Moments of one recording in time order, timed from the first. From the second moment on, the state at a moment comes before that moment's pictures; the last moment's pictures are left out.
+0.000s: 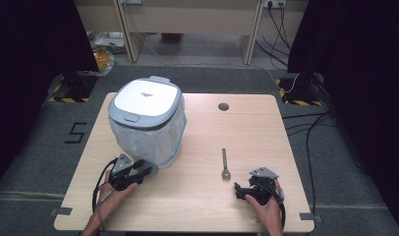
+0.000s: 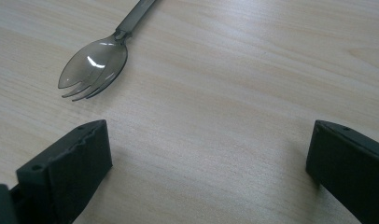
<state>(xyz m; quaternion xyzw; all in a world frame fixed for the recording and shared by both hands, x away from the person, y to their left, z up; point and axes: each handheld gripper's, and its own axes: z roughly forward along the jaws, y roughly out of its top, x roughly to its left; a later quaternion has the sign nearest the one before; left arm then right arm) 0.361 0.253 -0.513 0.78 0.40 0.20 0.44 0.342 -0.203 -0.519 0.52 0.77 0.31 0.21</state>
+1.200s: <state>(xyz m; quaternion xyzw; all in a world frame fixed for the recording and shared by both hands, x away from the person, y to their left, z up) 0.362 0.248 -0.520 0.79 0.40 0.20 0.42 0.342 -0.203 -0.519 0.52 0.77 0.31 0.21</state>
